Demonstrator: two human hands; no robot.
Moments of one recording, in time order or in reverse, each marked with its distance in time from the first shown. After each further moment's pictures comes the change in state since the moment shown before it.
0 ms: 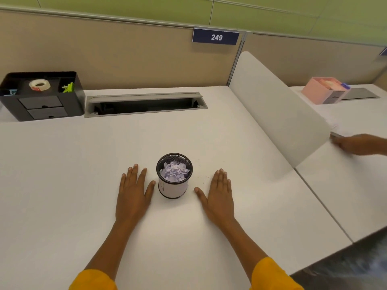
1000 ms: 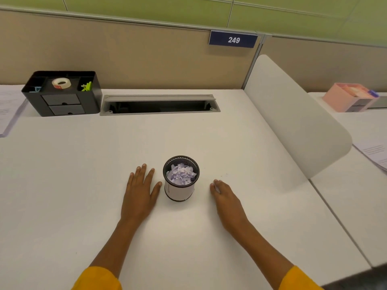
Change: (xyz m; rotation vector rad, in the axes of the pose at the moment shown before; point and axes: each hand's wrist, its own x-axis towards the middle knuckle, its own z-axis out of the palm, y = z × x) left_hand 0.001 -0.002 0.001 0.026 -0.033 -0.011; right_hand 0.004 0.008 -0.032 -0.142 -0.143 -0.449
